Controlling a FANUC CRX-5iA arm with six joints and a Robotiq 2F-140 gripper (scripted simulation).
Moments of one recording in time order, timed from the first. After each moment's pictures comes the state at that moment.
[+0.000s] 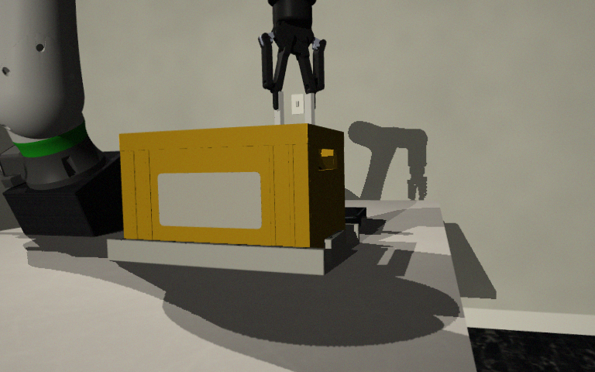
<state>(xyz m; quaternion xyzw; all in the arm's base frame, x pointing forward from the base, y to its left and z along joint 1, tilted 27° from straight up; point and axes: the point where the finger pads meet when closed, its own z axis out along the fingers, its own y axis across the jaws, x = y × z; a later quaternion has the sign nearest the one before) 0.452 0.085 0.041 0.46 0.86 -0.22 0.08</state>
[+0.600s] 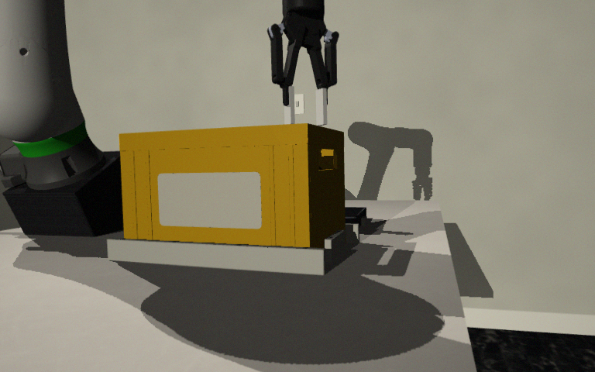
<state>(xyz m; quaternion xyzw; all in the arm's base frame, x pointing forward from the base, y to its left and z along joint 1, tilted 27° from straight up) 0.479 0.047 0.060 0.46 0.86 -0.22 0.08</state>
